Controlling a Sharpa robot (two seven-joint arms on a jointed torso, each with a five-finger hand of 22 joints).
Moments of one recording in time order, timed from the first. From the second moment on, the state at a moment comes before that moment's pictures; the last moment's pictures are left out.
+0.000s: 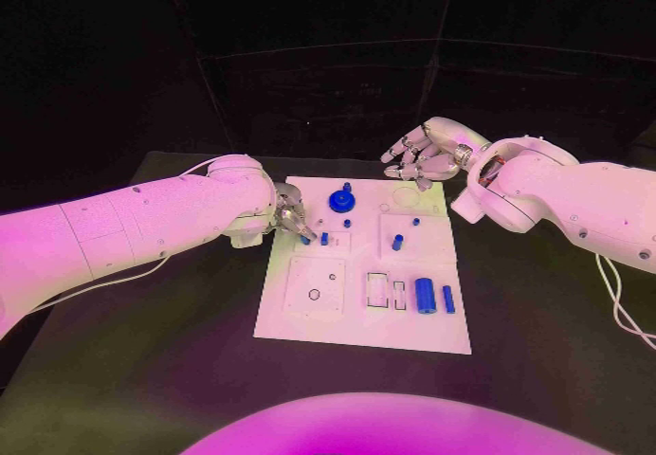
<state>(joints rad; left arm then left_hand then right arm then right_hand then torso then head) 1.24 -0.65 -0.06 1.32 -1.11 0.20 -0.57 1.14 -0.04 0.43 0.08 0.04 0.91 0.02 0.72 0.57 1.30 -0.05 1.15 0.93 1.47 -0.09 1.57 1.31 0.06 1.47 0.01 1.35 1.31 1.30 -0.72 -0.05 1.39 -0.95 -0.24 0.05 1.61 0.05 -0.20 0.25 0.48 0.89 0.16 0.14 0.07 1.11 0.06 0.70 0.69 1.46 -0.01 0.71 0.96 0.16 1.13 0.09 0.93 0.72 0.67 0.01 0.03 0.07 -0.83</state>
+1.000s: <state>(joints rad) 1.24 -0.64 -0.06 1.31 -1.11 0.21 -0.59 1.03 -0.03 0.34 0.16 0.04 0.93 0.01 0.74 0.58 1.32 -0.05 1.17 0.94 1.47 -0.10 1.57 1.31 0.06 1.47 0.01 1.37 1.31 1.30 -0.72 -0.05 1.39 -0.95 -0.24 0.05 1.61 0.05 -0.19 0.25 0.48 0.89 0.16 0.14 0.07 1.11 0.06 0.70 0.69 1.46 -0.01 0.70 0.96 0.16 1.12 0.09 0.93 0.72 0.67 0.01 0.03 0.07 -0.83</state>
